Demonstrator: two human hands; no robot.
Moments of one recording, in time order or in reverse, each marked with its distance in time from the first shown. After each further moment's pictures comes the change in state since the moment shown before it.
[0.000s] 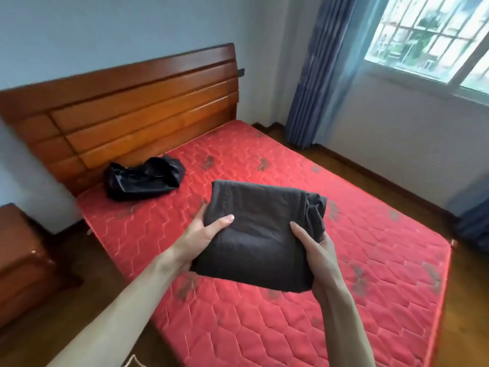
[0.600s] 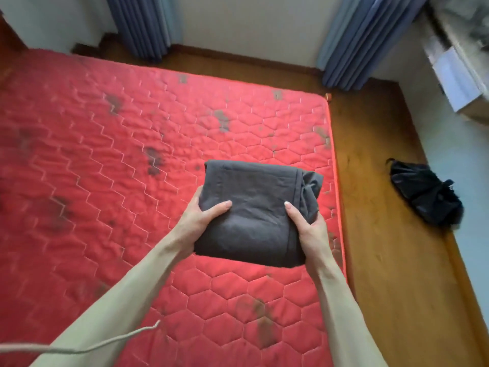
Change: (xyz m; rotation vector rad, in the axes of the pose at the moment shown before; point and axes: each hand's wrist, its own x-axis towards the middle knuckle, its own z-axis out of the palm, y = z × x) left_hand 0.155 -0.190 0.224 0.103 -0.554 -0.329; right_hand 0.016 0.126 -0.227 0.034 0.689 0.006
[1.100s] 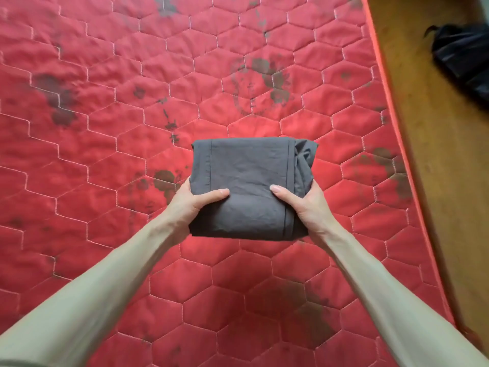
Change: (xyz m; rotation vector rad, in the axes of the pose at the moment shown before) left_hand 0.199 -0.287 -0.069 0.211 -0.110 -0.346; right_hand 0.131 0.341 -0.046 -0.100 0.029 0.172
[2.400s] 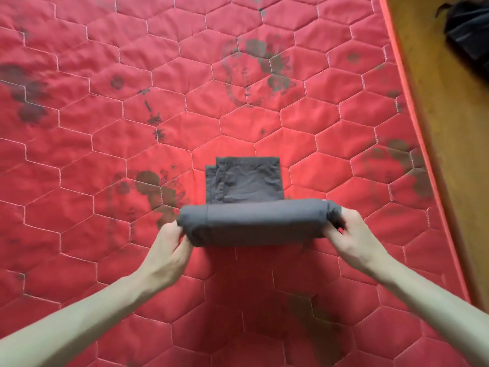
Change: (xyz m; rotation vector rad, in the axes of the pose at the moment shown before) left_hand -0.015 -0.061 -0.019 0.649 0.022 0.462; right_hand -0.014 0.028 -0.076 -0.520 -0.232 -0.210
